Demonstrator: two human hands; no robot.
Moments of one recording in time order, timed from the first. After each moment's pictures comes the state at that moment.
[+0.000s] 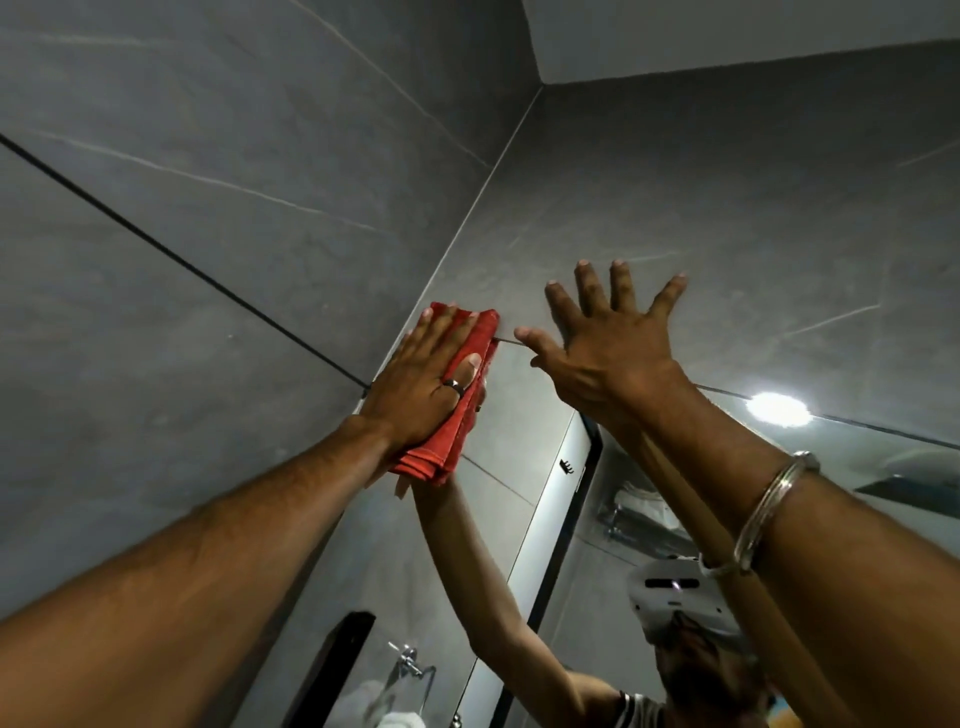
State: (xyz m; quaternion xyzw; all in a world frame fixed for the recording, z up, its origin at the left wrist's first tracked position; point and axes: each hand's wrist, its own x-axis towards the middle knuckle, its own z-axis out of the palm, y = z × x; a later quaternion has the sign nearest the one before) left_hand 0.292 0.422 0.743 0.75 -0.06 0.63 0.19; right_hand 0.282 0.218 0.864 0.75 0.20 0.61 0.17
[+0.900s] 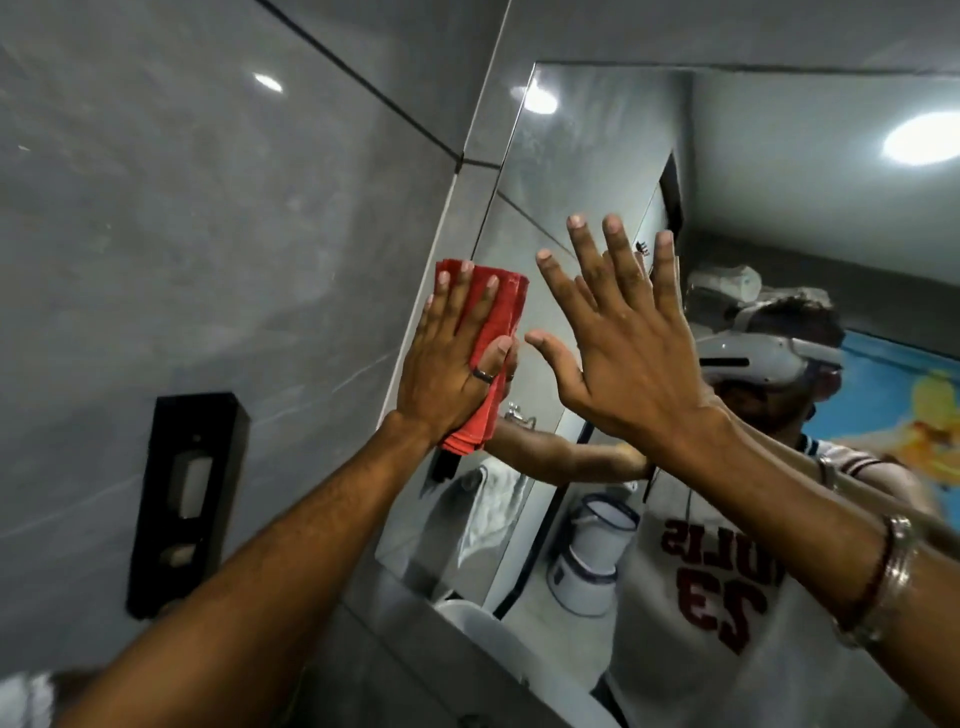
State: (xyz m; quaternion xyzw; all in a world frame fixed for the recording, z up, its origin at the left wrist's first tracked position) left_hand 0.274 0.417 0.516 0.81 -0.02 0.56 0.17; right_hand 0.275 0.215 0.618 0.68 0.37 0.61 0.15
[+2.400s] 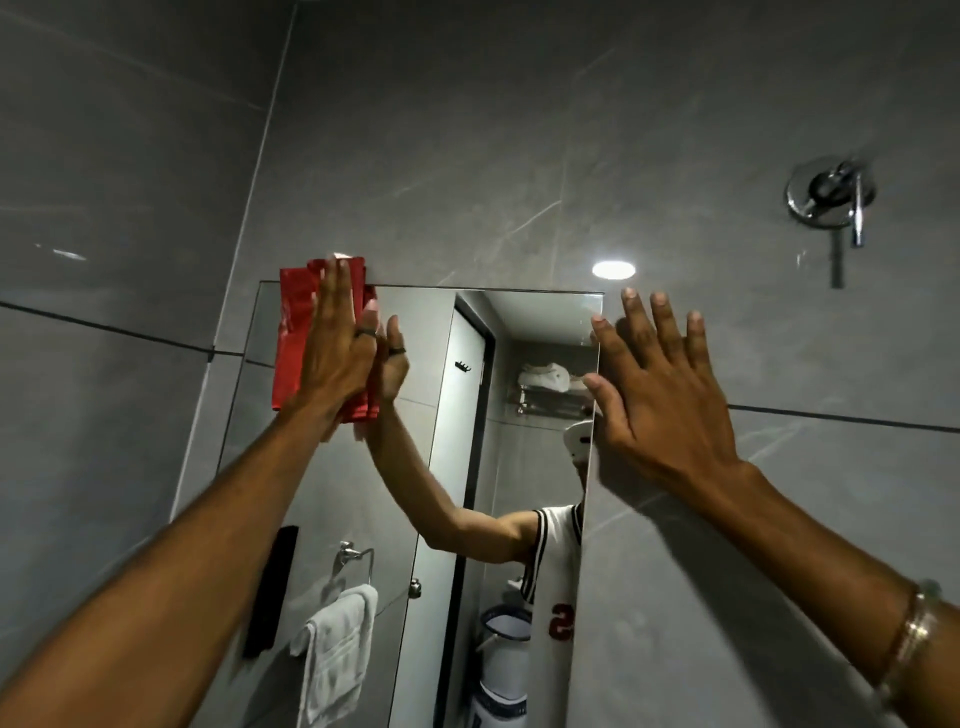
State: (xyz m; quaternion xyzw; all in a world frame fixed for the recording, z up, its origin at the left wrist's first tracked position) left_hand 0.262 0.285 0.742 0.72 -0.10 0.62 0.31; right_hand 0.188 -0.075 0.725 0.79 0.17 0.58 0.06
